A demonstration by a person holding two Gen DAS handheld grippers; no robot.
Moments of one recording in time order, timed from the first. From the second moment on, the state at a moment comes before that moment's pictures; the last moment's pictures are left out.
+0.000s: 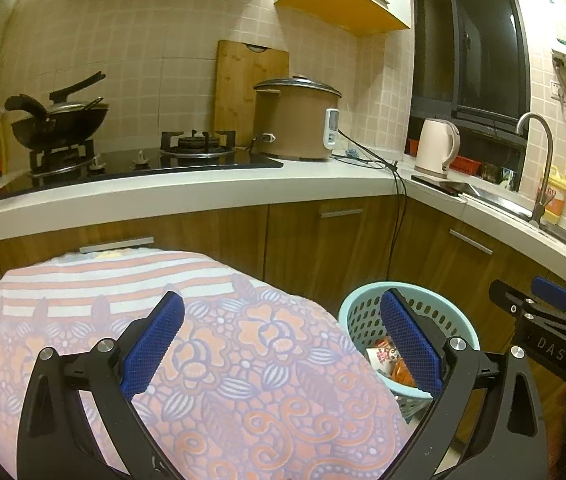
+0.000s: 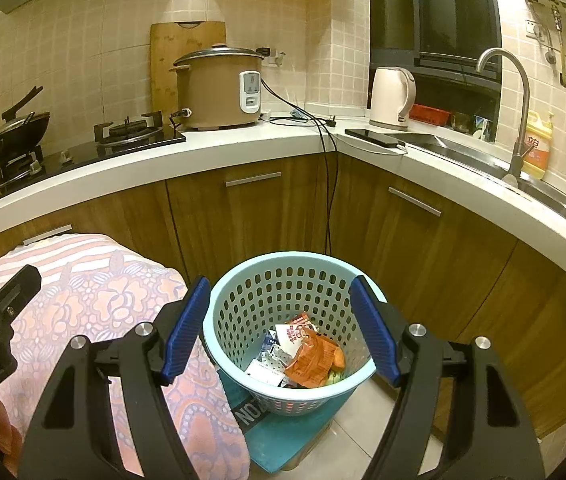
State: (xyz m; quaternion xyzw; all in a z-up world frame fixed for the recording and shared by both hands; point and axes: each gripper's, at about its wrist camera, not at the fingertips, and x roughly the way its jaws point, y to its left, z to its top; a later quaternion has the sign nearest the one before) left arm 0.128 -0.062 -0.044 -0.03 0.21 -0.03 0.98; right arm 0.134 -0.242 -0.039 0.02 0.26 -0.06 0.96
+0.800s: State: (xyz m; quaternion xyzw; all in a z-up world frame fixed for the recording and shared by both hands) left arm 0.130 -0.060 -0.046 -0.03 0.21 -0.03 0.98; right arm 0.136 -0.243 -0.044 0.02 0.27 -0.05 0.96
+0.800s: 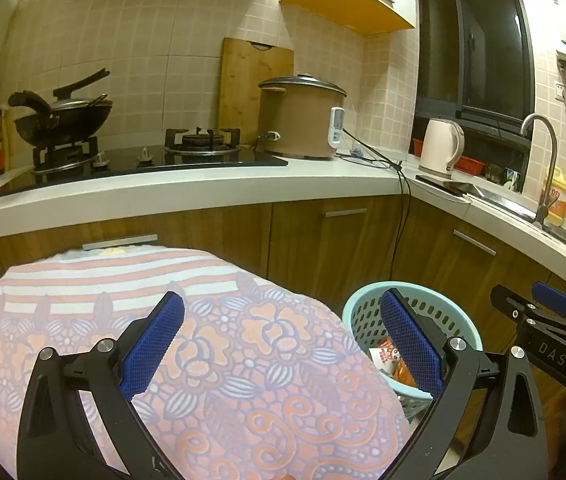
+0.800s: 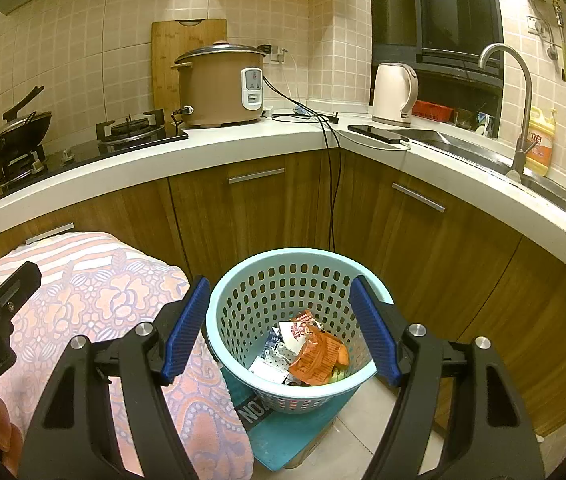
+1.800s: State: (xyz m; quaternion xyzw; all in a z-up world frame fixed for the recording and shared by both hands) left arm 0.128 -0.062 -0.046 -0.01 0.20 -0.02 0.98; right arm 0.140 -0.243 -0.048 0.02 0.27 -0.05 0.96
